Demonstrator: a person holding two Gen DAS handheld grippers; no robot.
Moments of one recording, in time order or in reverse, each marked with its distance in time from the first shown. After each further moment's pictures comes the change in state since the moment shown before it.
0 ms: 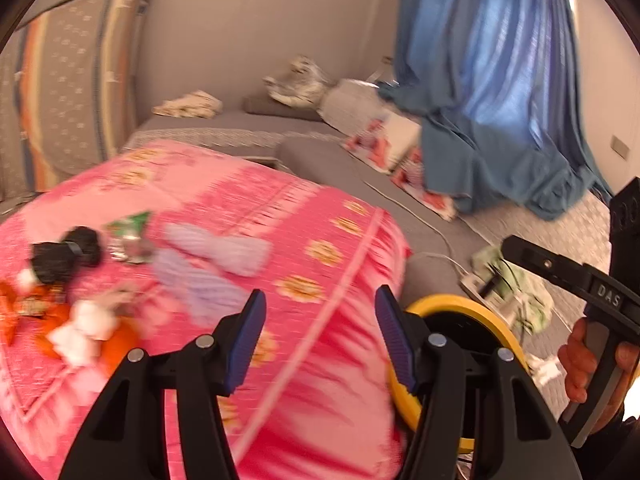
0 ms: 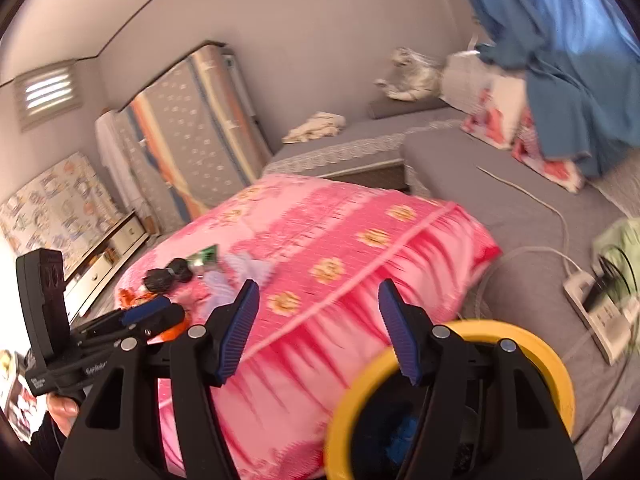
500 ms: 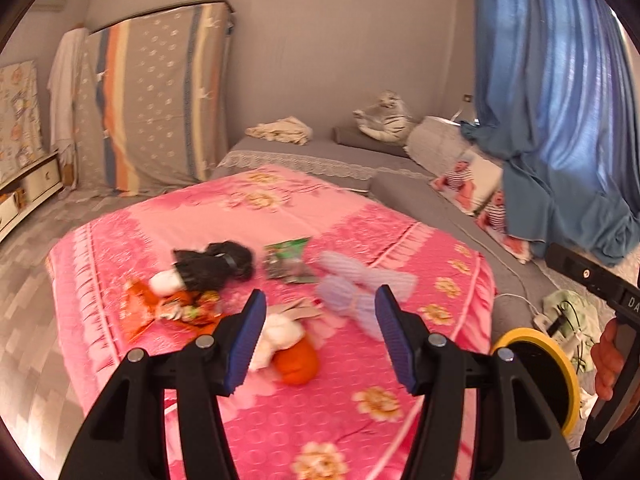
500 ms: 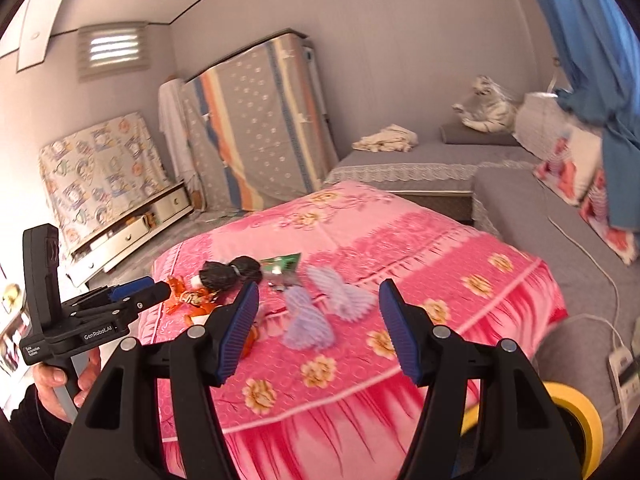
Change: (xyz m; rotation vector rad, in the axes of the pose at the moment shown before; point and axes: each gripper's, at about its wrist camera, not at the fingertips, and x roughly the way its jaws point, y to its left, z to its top) left arm -0.078 0.106 0.002 -0.101 -0.095 0.258; right arm 0.038 0.112 0.017 -0.206 -0.010 0.160
